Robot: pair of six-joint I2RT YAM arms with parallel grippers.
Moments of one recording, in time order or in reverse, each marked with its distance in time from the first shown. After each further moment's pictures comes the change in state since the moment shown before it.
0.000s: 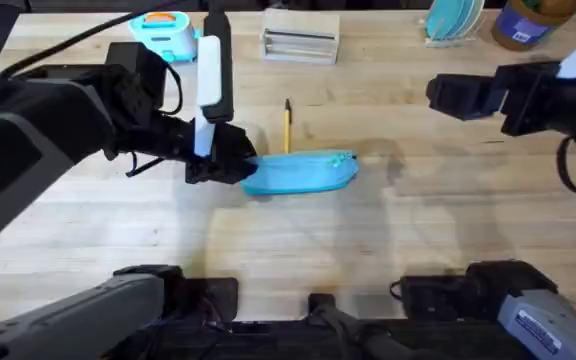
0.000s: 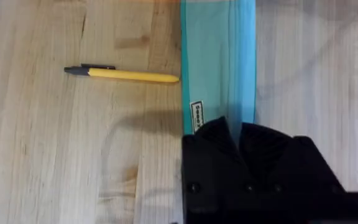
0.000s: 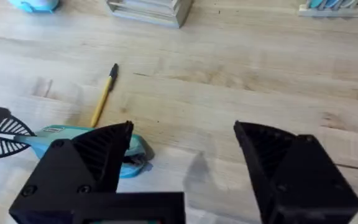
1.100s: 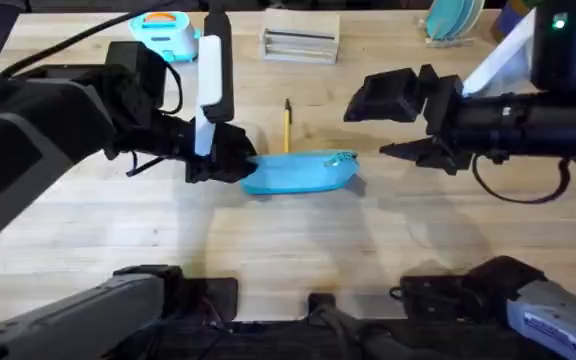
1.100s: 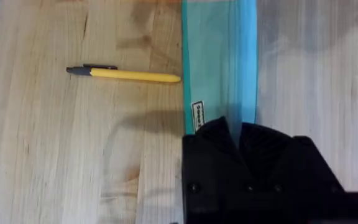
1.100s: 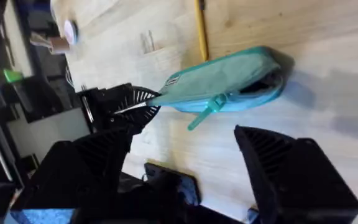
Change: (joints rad) left arm 0.000 0.000 0.000 0.009 -0.004 0.000; right arm 0.377 0.144 0.002 -0.045 -0.121 0.848
